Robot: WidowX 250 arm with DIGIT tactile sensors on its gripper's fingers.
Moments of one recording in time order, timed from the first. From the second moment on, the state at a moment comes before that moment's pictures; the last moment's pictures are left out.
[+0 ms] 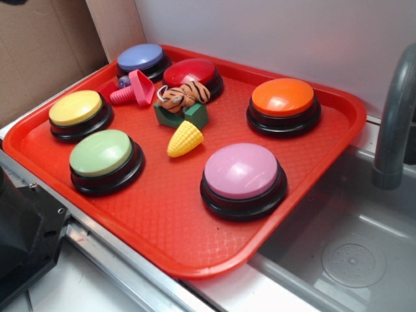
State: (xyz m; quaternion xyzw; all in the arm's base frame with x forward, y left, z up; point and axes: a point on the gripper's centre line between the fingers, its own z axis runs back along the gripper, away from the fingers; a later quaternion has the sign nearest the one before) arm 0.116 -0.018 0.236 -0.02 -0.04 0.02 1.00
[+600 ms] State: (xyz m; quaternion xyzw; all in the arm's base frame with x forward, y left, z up) arm 0.127 -0.020 0.220 -0.01 -0.07 0.00 1.00
